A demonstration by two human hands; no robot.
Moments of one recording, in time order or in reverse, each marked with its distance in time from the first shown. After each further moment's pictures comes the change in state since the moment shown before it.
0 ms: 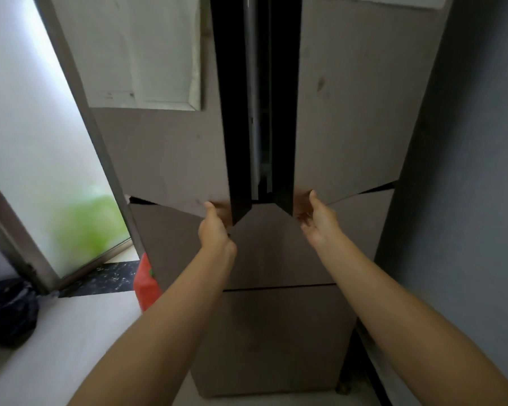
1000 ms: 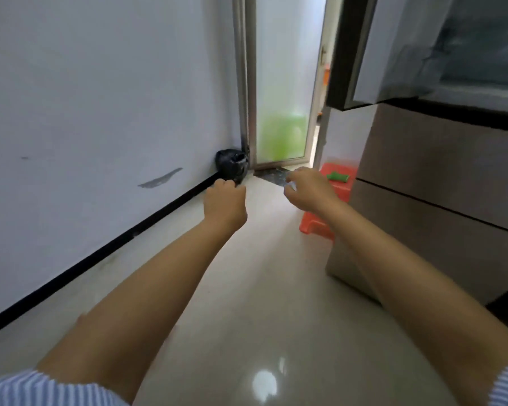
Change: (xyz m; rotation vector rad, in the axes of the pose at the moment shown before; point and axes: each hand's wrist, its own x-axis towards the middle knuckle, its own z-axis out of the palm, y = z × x) left_hand -0.388 0.104 -0.469 2.064 0.495 0.430; right_hand -0.501 0.208 0.028 -1.662 -1.096 -0.832
